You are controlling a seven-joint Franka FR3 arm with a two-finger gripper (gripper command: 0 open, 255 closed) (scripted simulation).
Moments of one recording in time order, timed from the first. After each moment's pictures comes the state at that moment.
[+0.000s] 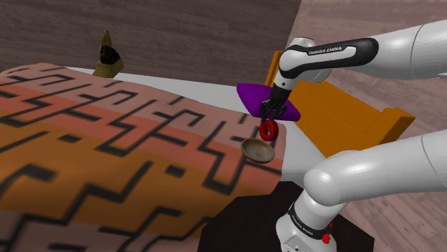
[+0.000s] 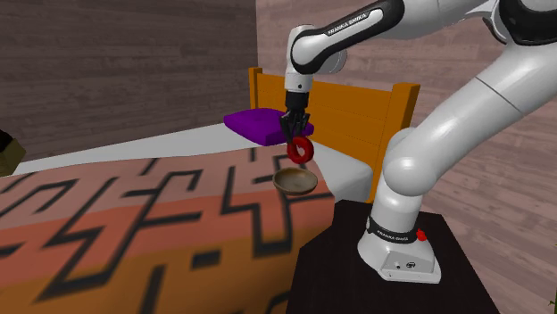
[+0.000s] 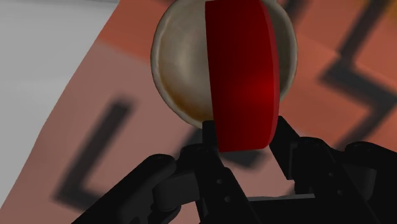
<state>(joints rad) -0.26 -0.62 -0.23 -2.60 -0.03 1.99 0.05</state>
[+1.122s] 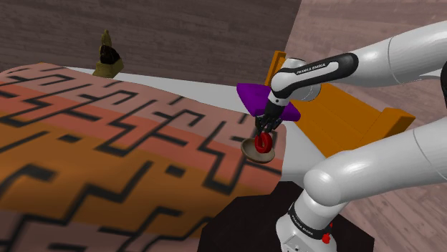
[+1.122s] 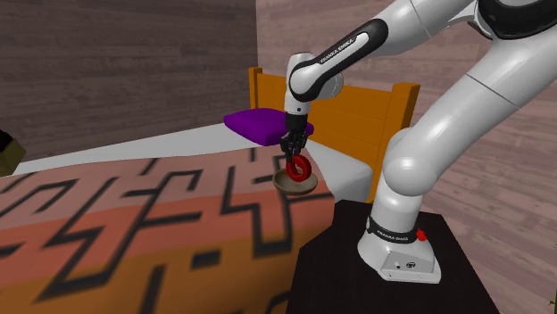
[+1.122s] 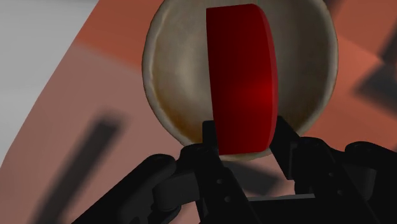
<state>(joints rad) -0.26 -0.53 -0.26 -2.73 -0.03 2.20 0.03</state>
